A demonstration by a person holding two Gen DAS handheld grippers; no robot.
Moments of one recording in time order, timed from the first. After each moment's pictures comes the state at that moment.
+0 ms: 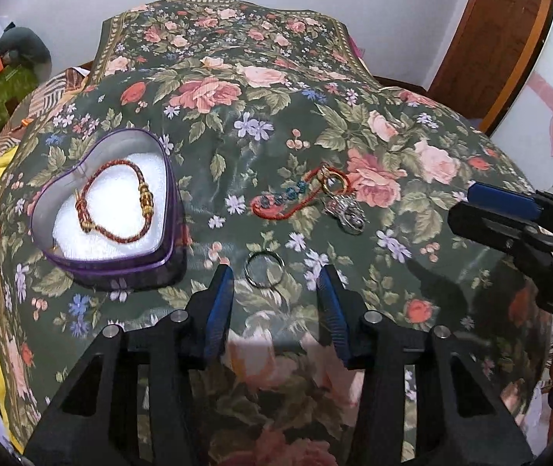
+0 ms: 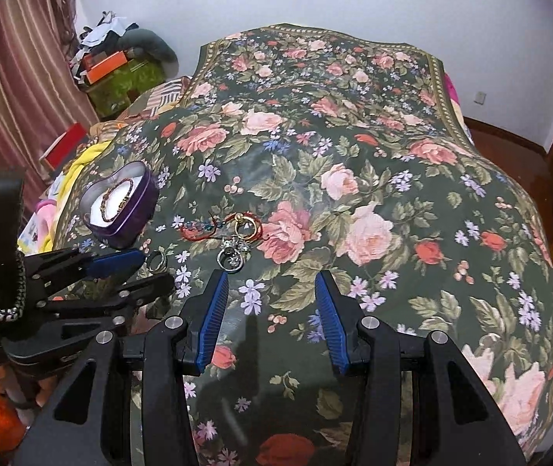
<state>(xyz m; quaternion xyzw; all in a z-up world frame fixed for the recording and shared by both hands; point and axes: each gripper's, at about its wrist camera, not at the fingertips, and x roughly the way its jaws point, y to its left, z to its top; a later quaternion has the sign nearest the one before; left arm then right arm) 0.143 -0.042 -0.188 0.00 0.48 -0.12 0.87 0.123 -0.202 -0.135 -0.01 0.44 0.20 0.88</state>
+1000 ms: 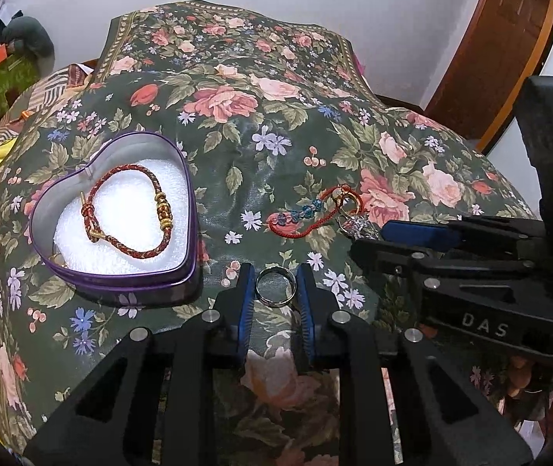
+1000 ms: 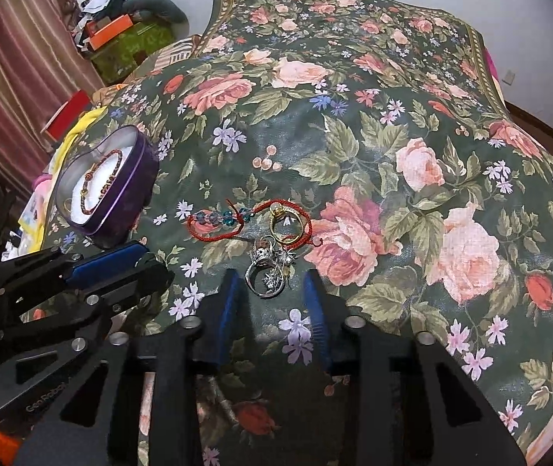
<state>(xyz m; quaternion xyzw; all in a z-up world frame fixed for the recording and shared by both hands) 0.149 -0.024 -0.191 -0.04 0.46 -0.13 0.88 0.158 -0.157 -0.171 -0.03 0.50 0.22 0.84</state>
